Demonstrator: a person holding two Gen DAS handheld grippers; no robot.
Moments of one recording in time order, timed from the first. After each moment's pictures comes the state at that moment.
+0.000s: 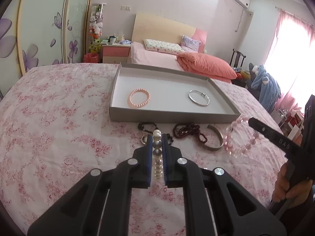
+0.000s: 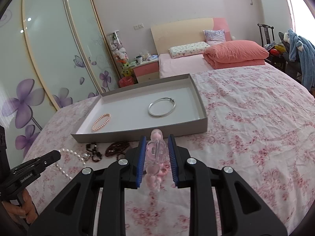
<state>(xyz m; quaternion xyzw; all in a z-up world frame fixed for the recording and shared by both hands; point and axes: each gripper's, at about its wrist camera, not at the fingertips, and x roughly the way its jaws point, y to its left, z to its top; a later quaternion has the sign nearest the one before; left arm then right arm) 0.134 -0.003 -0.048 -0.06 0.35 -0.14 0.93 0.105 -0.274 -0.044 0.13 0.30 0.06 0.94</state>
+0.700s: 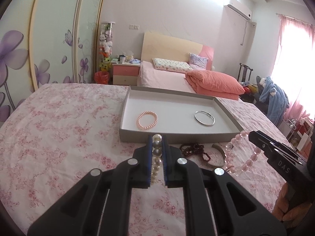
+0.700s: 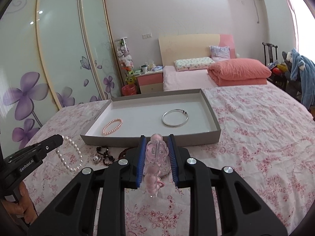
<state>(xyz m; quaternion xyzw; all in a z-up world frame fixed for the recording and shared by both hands) 0.120 -0.008 -0.025 -0.05 0.28 -0.09 0.95 0.089 -0.237 -0.028 0.07 0.25 0.06 0.96</state>
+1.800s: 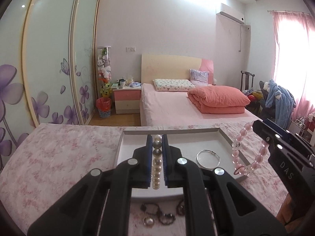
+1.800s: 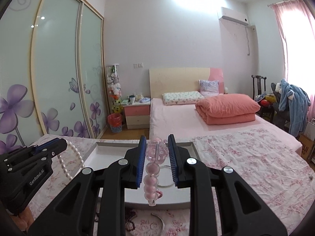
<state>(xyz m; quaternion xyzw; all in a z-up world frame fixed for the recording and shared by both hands) 0.202 -0.046 0.022 0.00 0.21 -0.08 0.97 0.154 -0.232 0.017 0.04 0.15 0.00 0.99</state>
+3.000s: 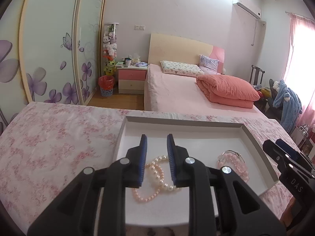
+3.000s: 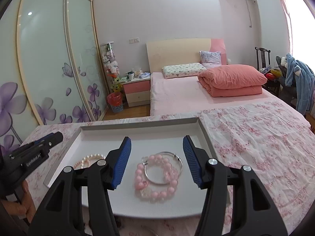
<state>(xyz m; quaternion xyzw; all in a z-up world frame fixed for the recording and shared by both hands) 0.281 -0.020 -0.025 -0.04 0.28 -0.06 0.96 0.209 -0.244 -0.022 0.07 0.25 0.01 0.97</state>
